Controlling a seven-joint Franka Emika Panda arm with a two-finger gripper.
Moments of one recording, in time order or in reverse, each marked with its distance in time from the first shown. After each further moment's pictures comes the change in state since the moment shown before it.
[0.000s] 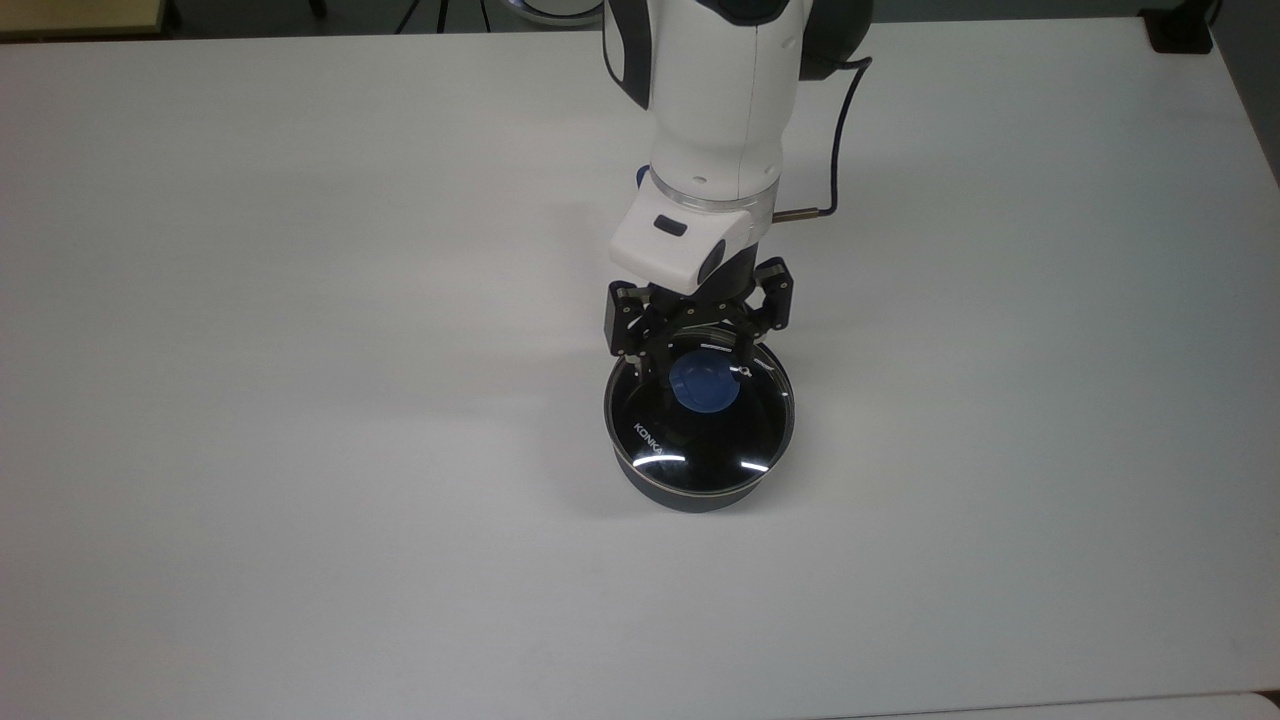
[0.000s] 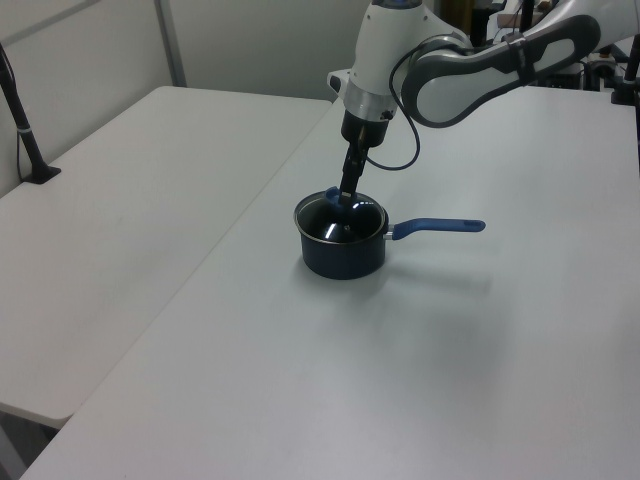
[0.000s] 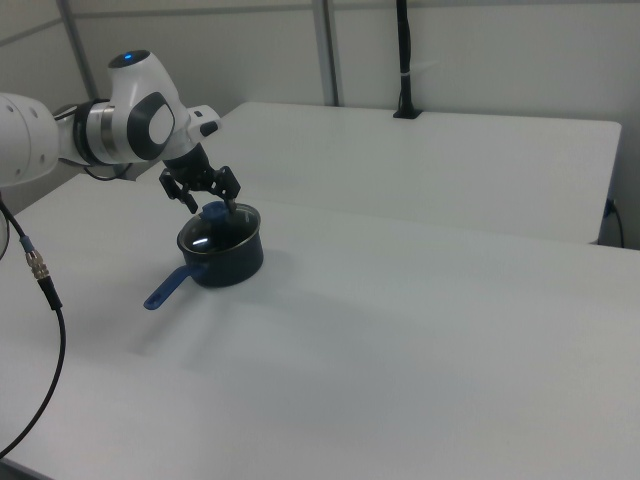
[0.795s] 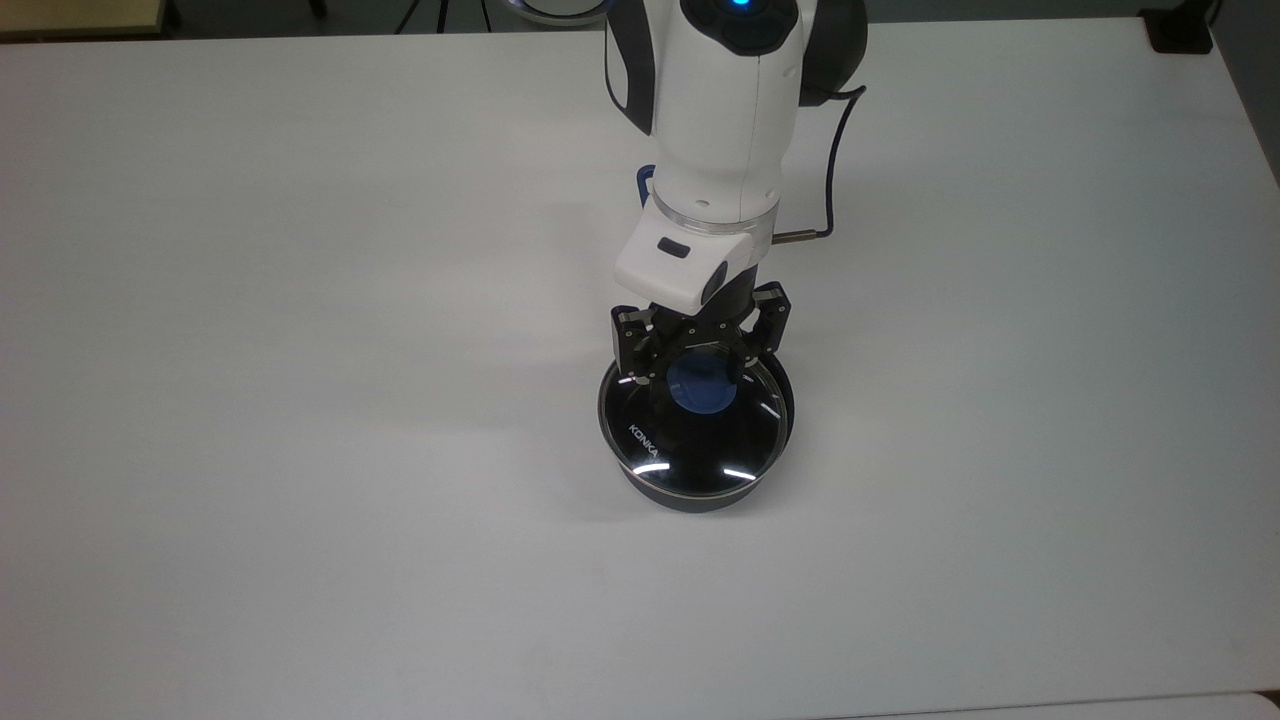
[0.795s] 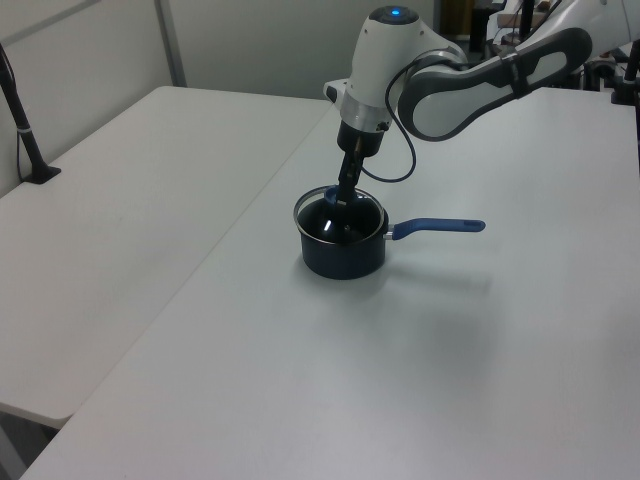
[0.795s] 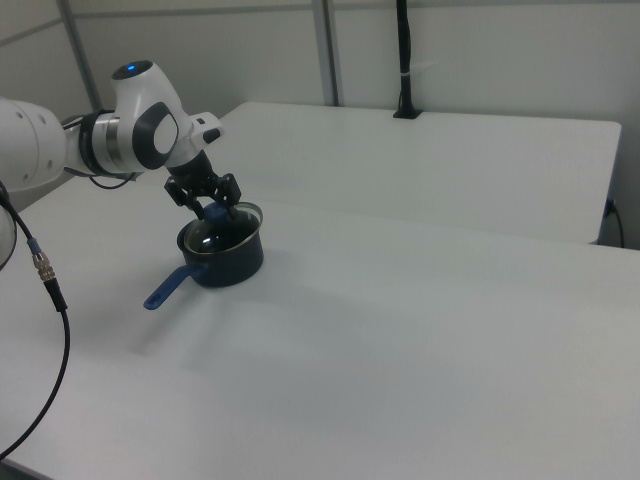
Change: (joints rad) arm 0.003 0.033 -0.001 0.000 -0.011 0.052 0.000
